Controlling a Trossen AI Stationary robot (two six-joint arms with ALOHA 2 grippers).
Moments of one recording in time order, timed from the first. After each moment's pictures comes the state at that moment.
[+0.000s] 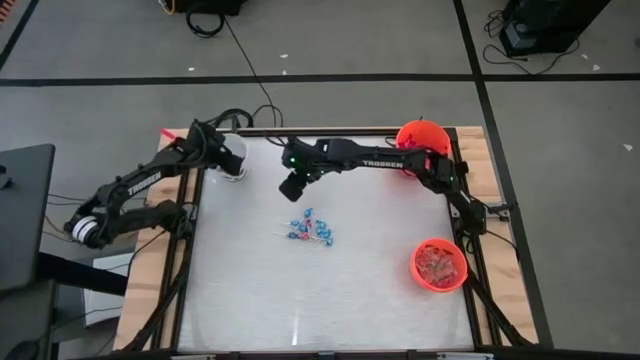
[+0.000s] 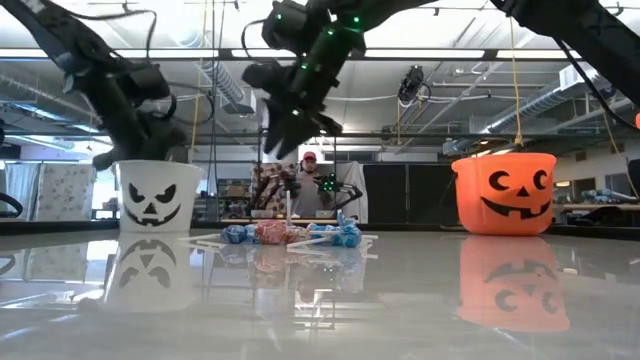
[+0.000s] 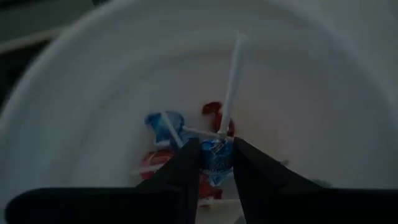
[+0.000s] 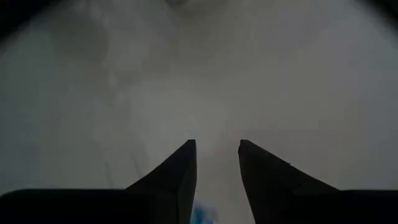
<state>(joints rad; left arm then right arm) 1.05 1.00 0.53 -0.42 0.07 -0.14 -0.21 2.22 2.06 -0.83 0.04 0.44</state>
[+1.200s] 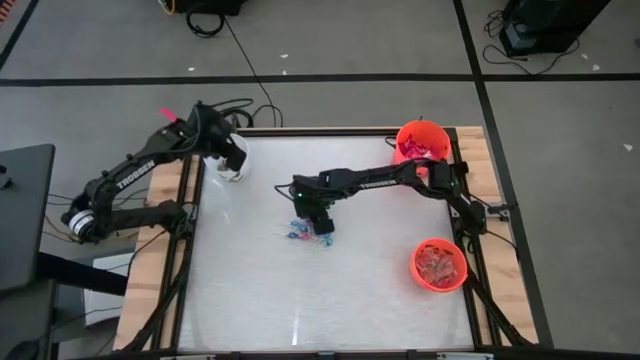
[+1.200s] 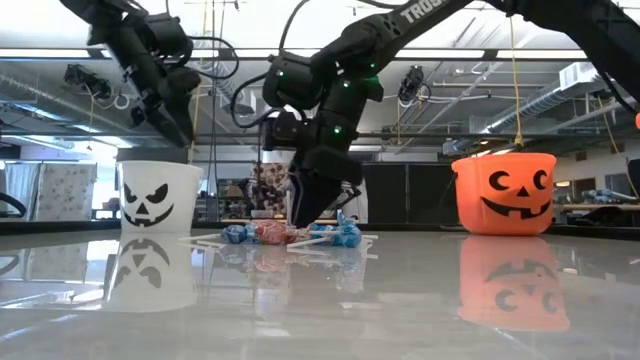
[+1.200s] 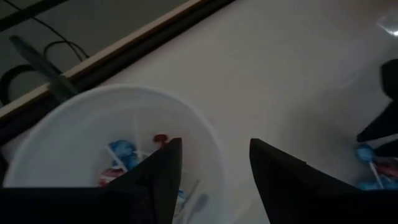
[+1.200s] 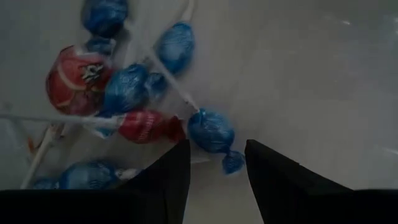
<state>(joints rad) 0.91 1.03 0.87 -0.74 0.14 -0.06 -0.13 2.22 1.69 -0.66 -0.07 -0.36</state>
